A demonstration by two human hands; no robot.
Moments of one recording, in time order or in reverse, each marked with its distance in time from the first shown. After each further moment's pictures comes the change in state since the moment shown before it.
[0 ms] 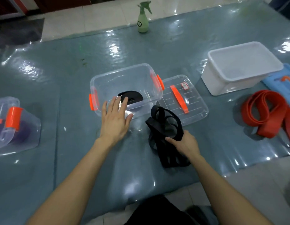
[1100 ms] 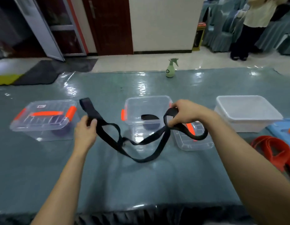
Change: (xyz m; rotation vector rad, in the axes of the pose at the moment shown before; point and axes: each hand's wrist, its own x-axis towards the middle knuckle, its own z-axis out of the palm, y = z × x) left_hand -0.115 -0.074 -0.144 -0.567 0.367 -0.746; right_hand -0.093 -0.207 -0.177 -0.535 -0.164 -0.778
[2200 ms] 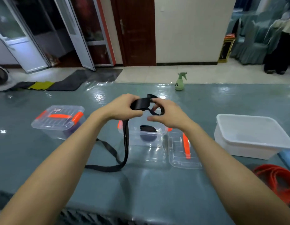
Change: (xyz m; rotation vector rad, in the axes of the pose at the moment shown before) left_hand -0.032 0.268 0.034 0.319 -0.548 0.431; right_hand 0.013 0.039 -0.033 0.414 0.209 -0.432
